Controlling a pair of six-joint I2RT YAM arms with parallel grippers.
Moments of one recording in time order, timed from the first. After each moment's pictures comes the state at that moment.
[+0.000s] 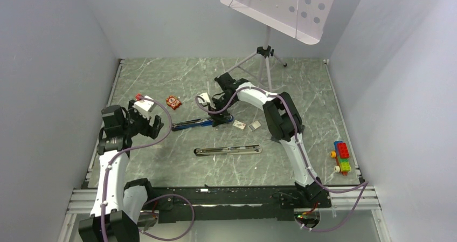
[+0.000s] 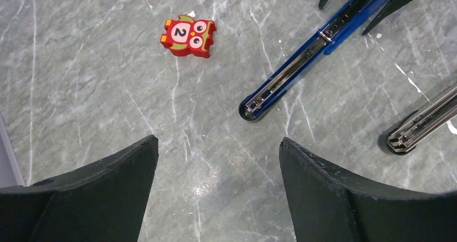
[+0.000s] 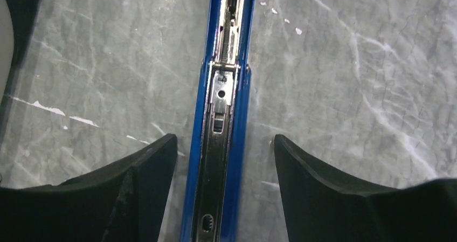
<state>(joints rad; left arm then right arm) 0.24 0.83 0.63 -0.36 0.62 0.51 0.61 2.36 1.87 -0.72 -0.81 -1.12</state>
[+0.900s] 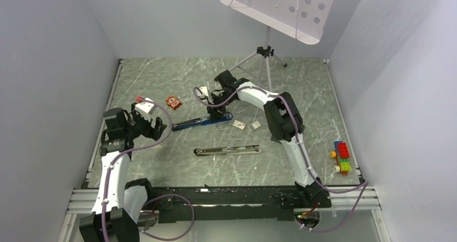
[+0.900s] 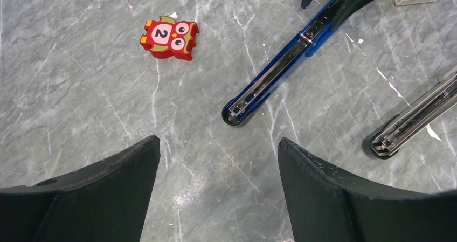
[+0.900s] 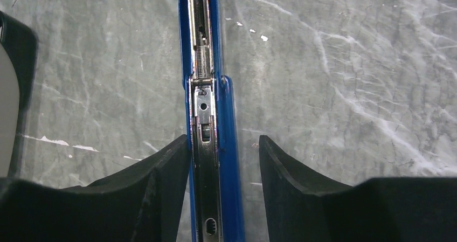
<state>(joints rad) 0.24 0.83 0.56 -0.29 0.67 0.45 0.61 2.35 1.85 -0.63 -0.82 -0.92</state>
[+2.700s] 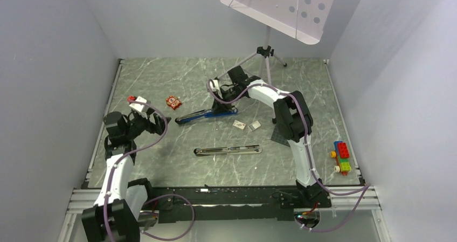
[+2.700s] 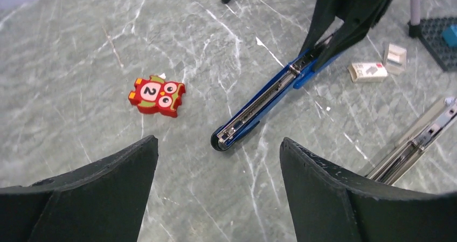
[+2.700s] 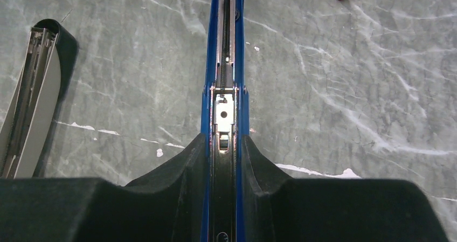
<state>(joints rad) 0.26 0.84 0.39 0.20 0.79 0.10 0.53 2.24 1.72 -0.52 -0.98 -0.92</state>
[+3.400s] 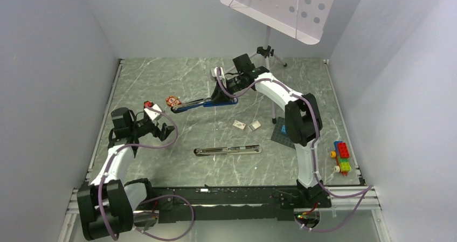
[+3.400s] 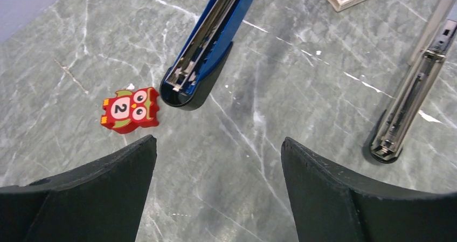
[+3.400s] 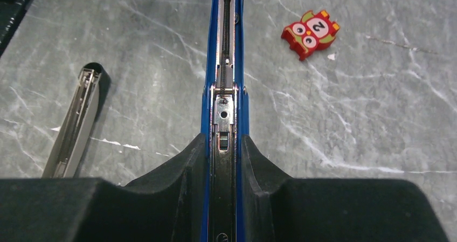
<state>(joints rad) 0.22 1.02 0.44 0.08 0.98 0.60 0.51 2.12 1.78 -0.57 -1.06 -0.92</state>
